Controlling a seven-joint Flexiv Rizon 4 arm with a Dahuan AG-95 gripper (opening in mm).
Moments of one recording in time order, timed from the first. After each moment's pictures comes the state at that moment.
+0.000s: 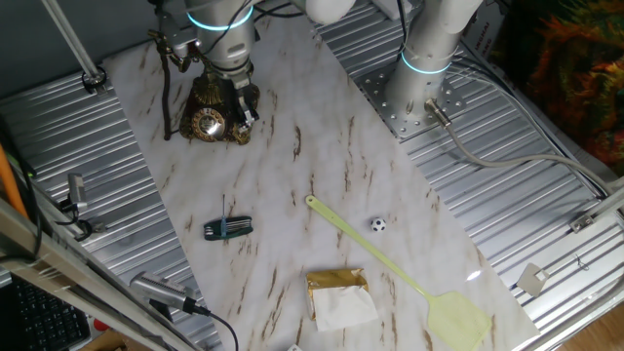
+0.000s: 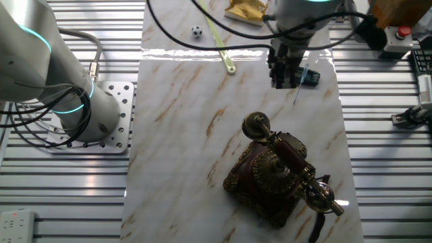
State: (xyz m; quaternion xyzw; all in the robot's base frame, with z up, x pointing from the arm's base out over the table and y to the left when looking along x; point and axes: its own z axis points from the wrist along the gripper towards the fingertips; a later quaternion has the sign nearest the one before) arm 0.503 0.007 0.182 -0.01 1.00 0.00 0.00
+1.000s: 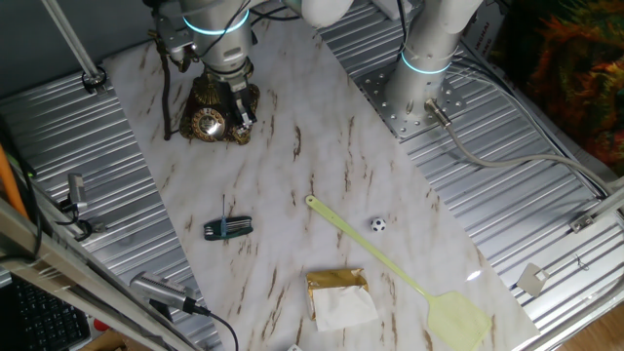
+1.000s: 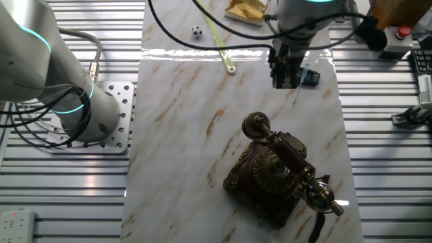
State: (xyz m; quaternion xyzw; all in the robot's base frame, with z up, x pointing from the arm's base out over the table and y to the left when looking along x) arm 0.498 0.006 0.185 0.00 1.00 0.01 0.01
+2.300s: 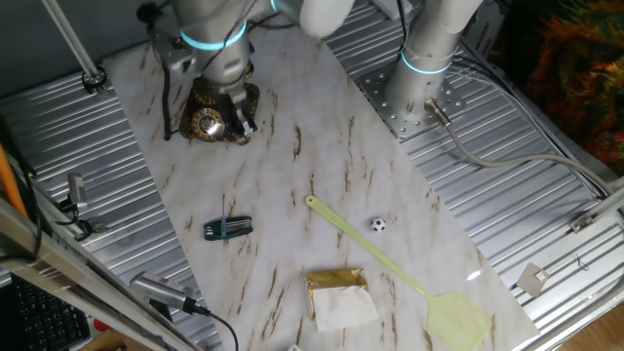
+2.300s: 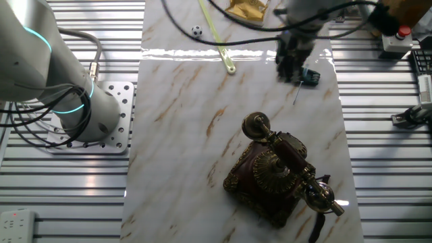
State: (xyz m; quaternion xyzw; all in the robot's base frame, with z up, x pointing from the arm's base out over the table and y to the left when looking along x) arm 0.524 0.033 0.170 -0.05 1.00 -0.01 -0.01
